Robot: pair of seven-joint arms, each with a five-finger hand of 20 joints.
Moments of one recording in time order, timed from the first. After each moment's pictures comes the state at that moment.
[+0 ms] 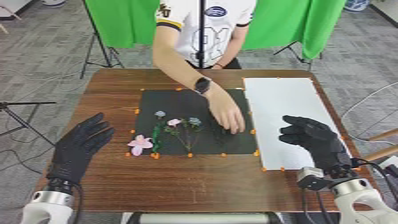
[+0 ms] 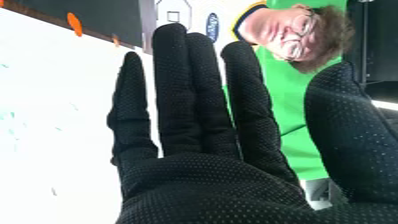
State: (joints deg) left arm 133.0 -55.5 -98.7 -122.3 37.7 7.4 15.0; right arm -125.2 -66.5 102.0 -119.6 -60.0 -6.8 -3.1
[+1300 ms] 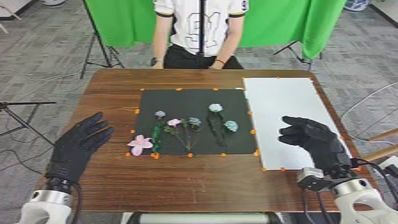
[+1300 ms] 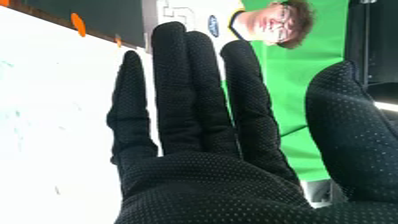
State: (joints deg) left arm 133.0 -55.1 -99.2 -122.3 37.6 7.4 15.0; right arm -125.0 -66.2 102.1 -119.2 -59.9 -7.4 -2.8
